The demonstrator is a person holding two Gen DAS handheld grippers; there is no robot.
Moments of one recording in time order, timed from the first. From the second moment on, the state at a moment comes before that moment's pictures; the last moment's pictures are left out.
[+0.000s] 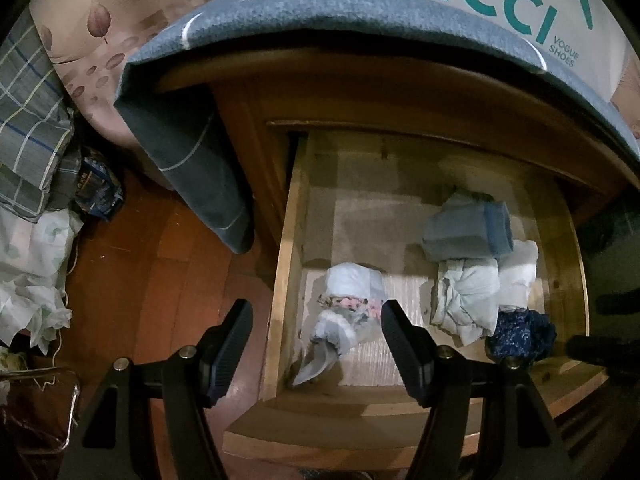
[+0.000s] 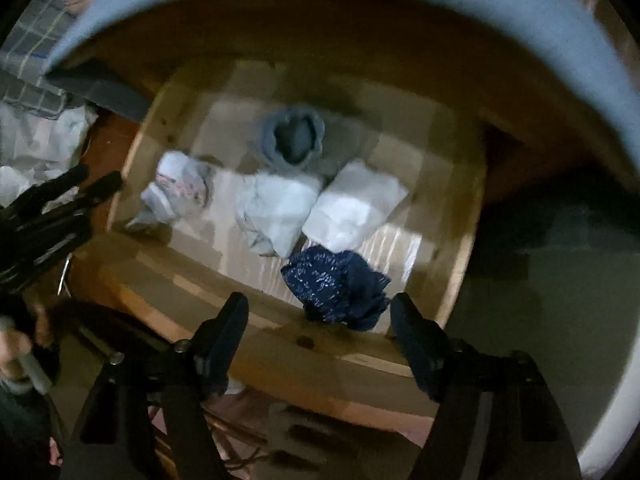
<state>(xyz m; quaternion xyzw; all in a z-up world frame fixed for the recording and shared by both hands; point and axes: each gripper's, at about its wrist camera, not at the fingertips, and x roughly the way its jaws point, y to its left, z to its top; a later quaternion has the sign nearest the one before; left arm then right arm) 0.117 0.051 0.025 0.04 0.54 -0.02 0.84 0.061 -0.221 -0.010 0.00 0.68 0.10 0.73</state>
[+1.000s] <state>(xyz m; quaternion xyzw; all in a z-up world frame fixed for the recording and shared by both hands) 0.122 0.054 0.013 0.03 0.57 -0.02 0.82 0.119 -0.216 -0.149 -0.05 0.83 0.07 0.55</state>
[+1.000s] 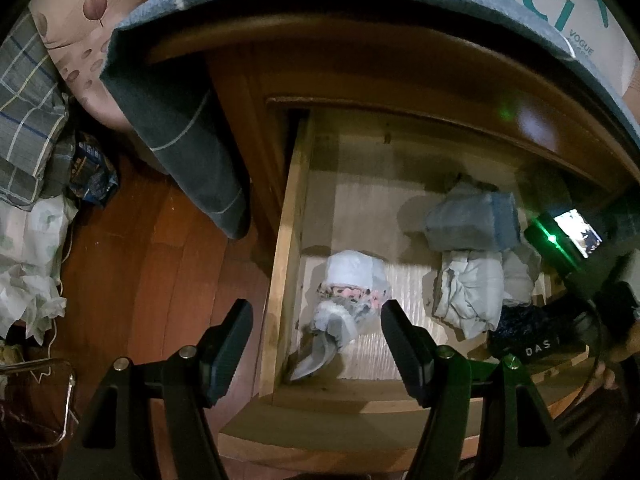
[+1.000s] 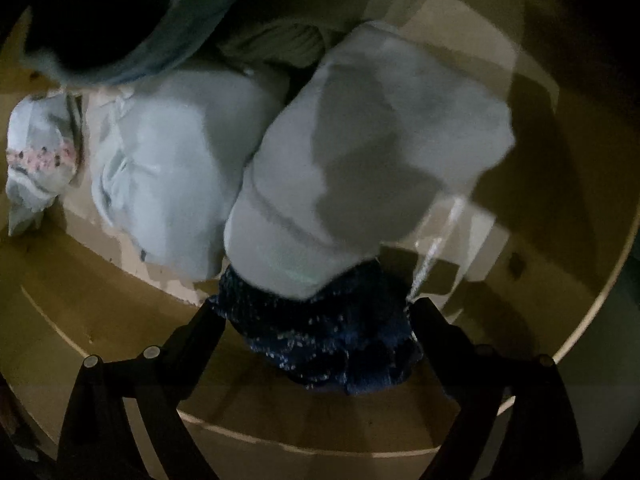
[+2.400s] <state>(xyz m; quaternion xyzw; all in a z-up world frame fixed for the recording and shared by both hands) 0.138 0.052 -0.004 0.02 0.62 -0.05 0.78 0.053 -0.223 -0.056 0.03 0.68 0.08 0.73</state>
